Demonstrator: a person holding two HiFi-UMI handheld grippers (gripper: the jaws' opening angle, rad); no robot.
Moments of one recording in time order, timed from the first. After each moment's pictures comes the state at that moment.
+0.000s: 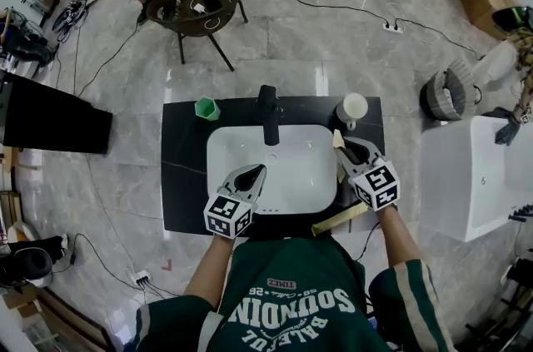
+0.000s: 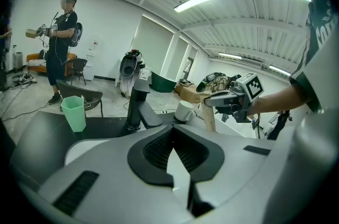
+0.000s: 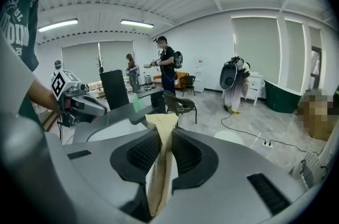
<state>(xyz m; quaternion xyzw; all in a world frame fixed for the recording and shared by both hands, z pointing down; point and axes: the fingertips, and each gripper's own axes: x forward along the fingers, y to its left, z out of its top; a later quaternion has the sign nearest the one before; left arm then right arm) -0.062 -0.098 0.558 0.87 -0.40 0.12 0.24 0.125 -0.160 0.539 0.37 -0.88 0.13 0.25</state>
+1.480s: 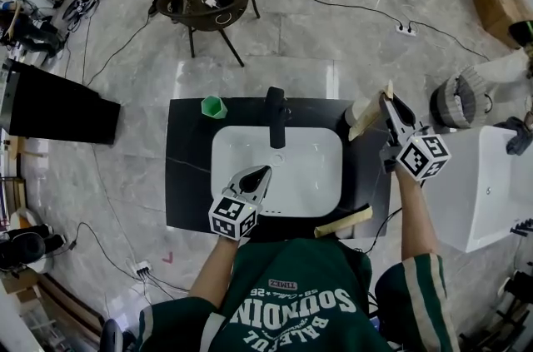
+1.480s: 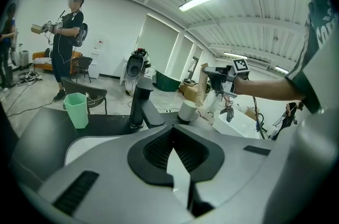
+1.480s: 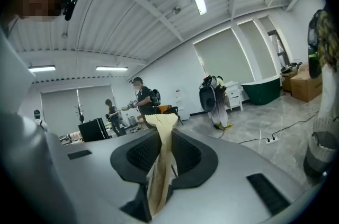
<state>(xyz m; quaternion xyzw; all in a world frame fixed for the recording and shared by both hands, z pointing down) -0.061 -0.104 0.565 0.86 -0.42 0.13 0.25 0.203 -0.283 0.437 0.47 -0.86 0.18 0.01</state>
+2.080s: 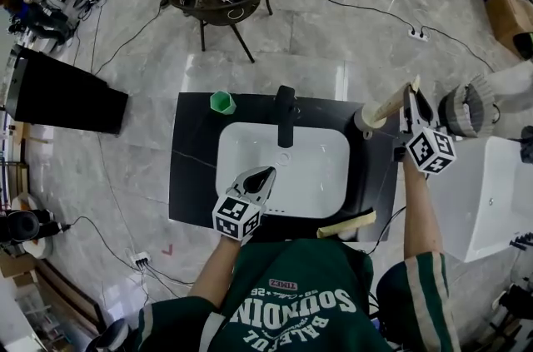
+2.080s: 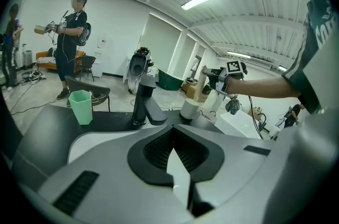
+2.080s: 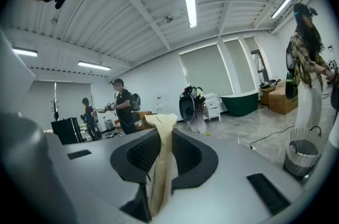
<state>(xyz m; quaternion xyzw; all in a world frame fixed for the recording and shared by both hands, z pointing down) -0.066 -0.098 0.569 0.85 -0.44 0.13 0.26 0.253 -0.324 0.445 0.58 -0.81 0.14 0.00</state>
